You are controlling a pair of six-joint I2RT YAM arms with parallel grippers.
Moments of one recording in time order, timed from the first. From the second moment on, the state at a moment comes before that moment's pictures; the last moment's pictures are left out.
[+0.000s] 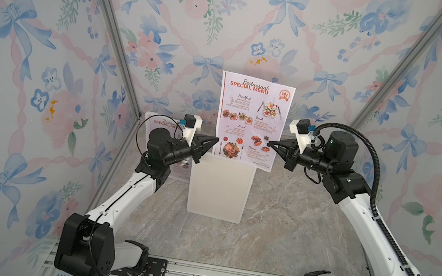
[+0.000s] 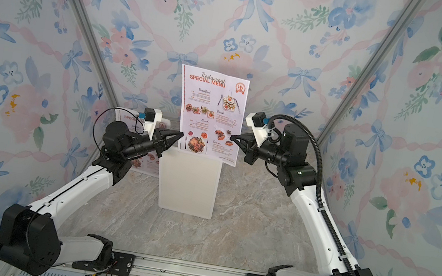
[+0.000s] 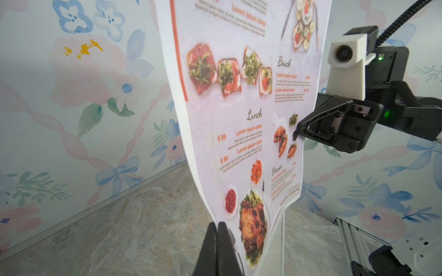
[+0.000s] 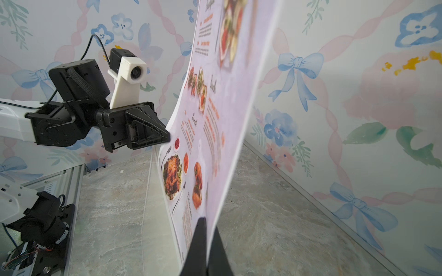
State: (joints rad) left arm -0.21 1.26 0.91 0.45 0.79 -0.27; right arm 0.32 1.31 1.38 -0.30 -0.75 -0.14
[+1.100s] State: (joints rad) left arm -0.14 1.21 0.87 0.45 0.79 -0.26; right arm 0.36 1.36 1.39 -0.23 -0.75 -0.14
